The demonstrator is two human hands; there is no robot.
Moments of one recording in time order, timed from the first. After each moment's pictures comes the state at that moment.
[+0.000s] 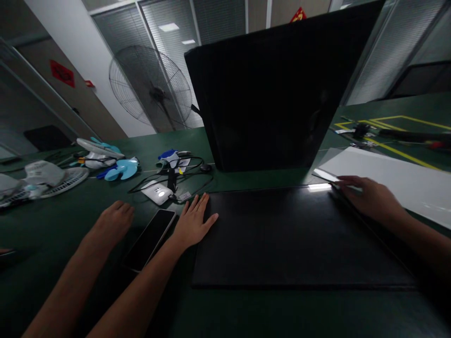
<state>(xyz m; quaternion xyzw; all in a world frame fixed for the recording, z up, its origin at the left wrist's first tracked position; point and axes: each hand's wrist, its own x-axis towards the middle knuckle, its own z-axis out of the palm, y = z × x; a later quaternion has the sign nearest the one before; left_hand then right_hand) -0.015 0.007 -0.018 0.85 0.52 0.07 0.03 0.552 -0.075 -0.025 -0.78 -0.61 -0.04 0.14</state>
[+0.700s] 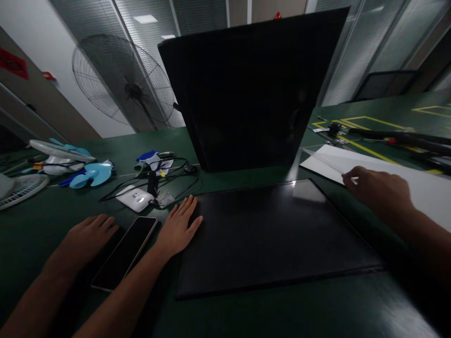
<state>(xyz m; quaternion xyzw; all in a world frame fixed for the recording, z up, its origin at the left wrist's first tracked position) -0.014 0.017 -0.024 0.87 0.49 0.08 0.04 0.540 -0.113 0.034 -0.86 -0.49 -0.15 0.00</state>
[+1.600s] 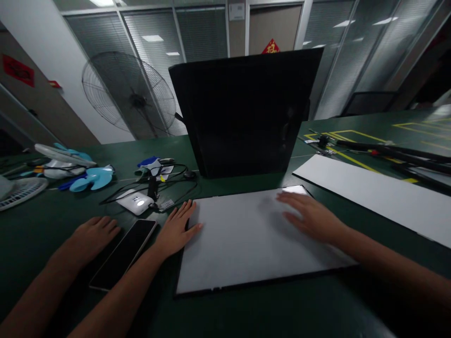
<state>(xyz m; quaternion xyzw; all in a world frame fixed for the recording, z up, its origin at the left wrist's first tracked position) -0.022 0.015 -0.022 0.88 0.46 0.09 0.05 0.429 -0.126 0.008 -0.62 -0.77 -0.03 0.12</state>
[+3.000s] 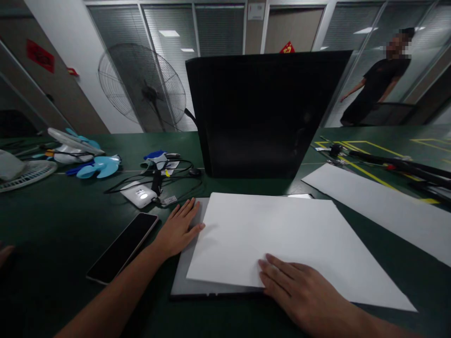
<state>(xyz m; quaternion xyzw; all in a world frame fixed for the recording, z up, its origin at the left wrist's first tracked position) -0.027 0.014 -0.029 0.89 0.44 0.10 0.03 0.314 -0.192 0.002 -0.35 -0.91 -0.17 0.13</state>
